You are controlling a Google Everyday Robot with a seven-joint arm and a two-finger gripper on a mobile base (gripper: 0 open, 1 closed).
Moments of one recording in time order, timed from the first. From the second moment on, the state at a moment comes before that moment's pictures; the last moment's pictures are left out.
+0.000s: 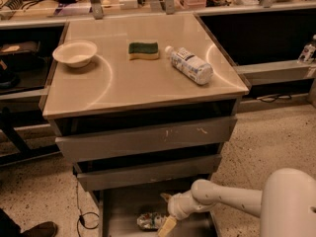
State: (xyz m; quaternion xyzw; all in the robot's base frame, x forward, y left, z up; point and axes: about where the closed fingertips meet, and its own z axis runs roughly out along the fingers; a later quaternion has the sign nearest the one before) arm 0.459 -0.005 0.250 -0.57 0.72 0.33 0.23
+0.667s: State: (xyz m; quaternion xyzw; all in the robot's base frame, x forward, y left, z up) arm 0.473 0.019 0.217 -0.56 0.70 0.34 0.27
